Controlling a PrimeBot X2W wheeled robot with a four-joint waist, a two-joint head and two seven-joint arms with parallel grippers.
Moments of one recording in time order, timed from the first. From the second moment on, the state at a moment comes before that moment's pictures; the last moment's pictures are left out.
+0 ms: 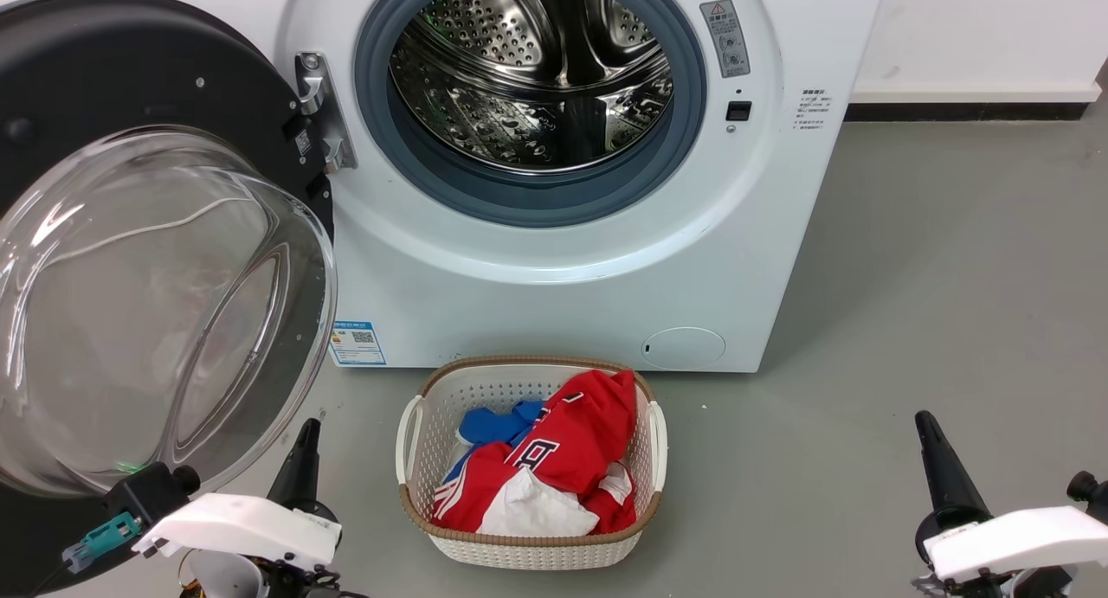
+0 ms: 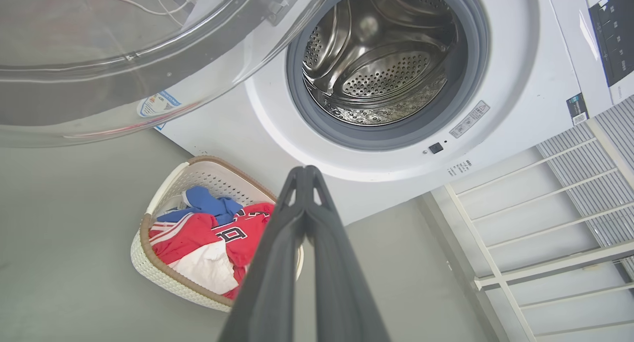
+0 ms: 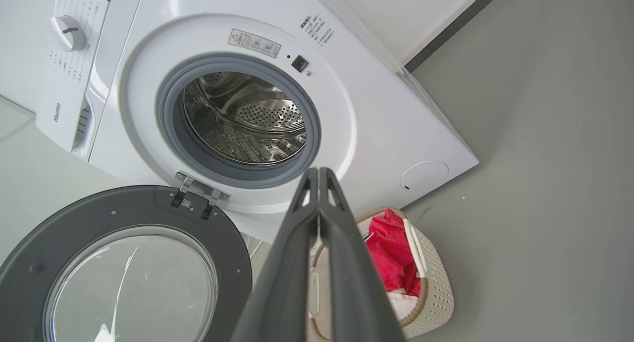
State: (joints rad) left arm -0.06 0.22 -0.11 0.21 -1.05 0.02 -0.04; right arm 0.02 -0.05 -0.10 0.13 0.88 0.13 0.04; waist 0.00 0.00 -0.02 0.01
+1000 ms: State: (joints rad) left arm -0.08 0.14 0.00 0.23 -1.31 -0.05 0.03; right arm -0.04 -0.05 -0.11 0.18 1.22 0.13 0.08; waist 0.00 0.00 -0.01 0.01
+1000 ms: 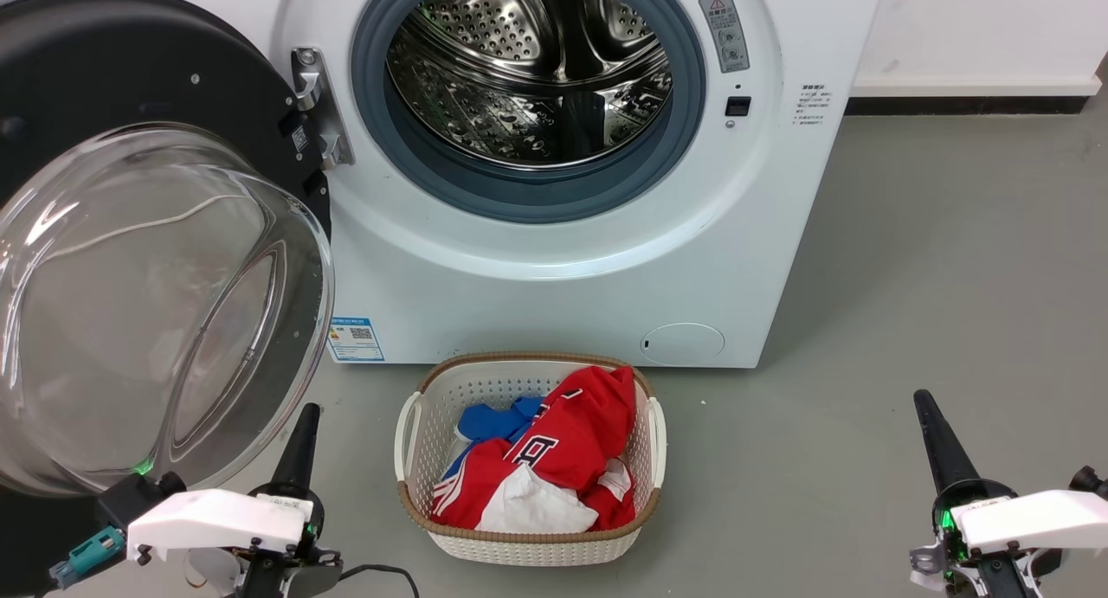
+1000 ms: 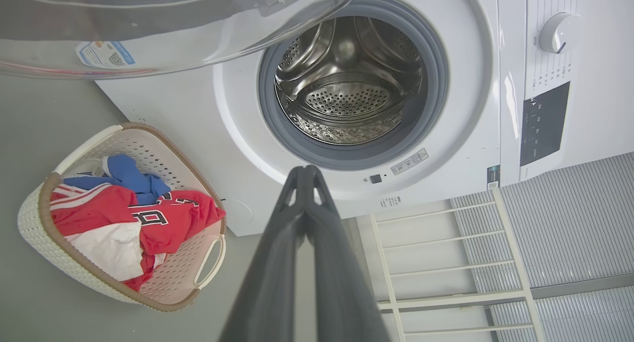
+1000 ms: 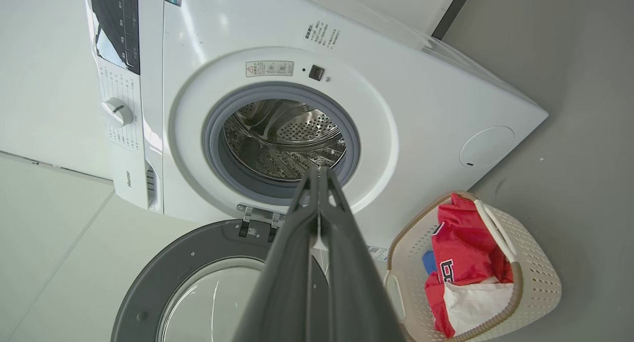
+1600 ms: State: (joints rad) left arm -0.09 0.09 0.06 0.24 -1.46 -0.09 0.07; right arm -0.07 -0.05 -0.11 0.22 1.42 0.13 0.10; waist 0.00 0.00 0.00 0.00
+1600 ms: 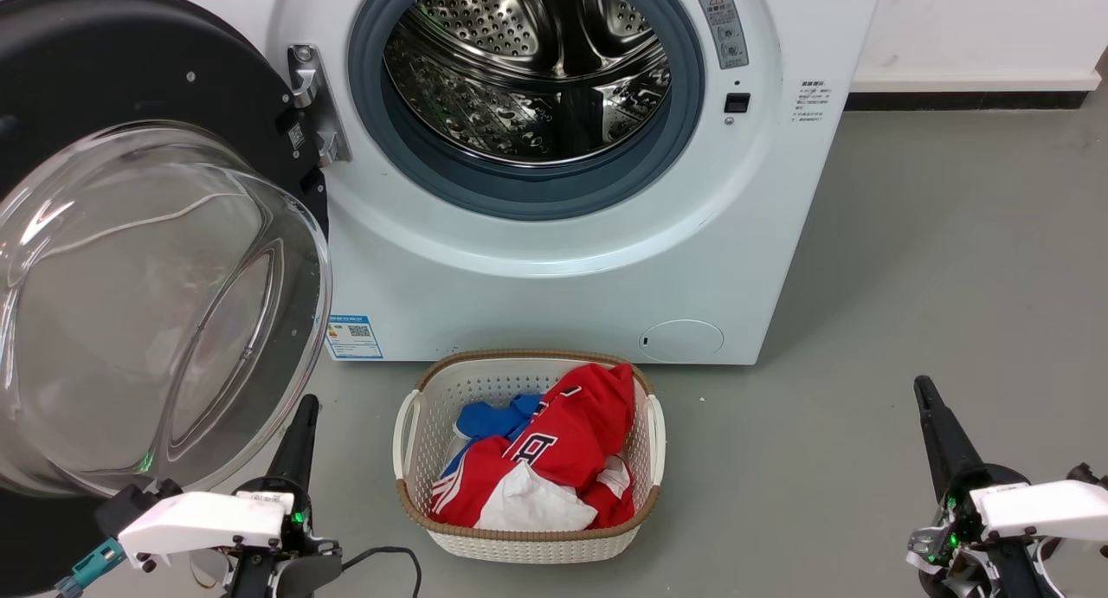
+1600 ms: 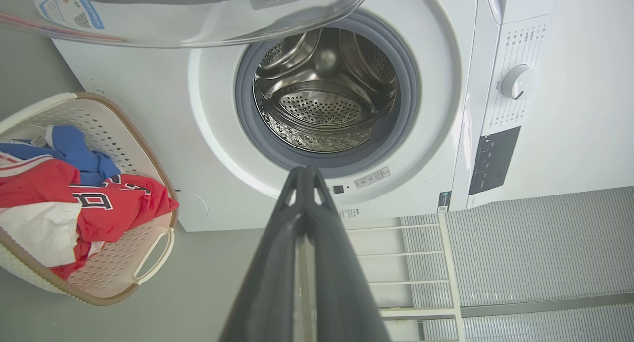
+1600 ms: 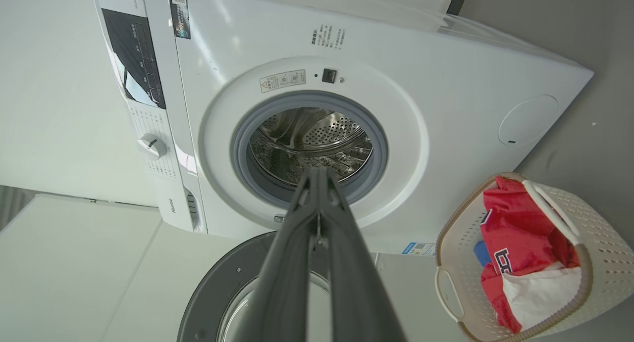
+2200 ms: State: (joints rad) left arm -0.10 0.06 0.10 0.24 -1.56 -0.12 0.10; right arm -0.09 -0.05 -0.11 0.24 1.55 0.13 0.11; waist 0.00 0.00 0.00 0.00
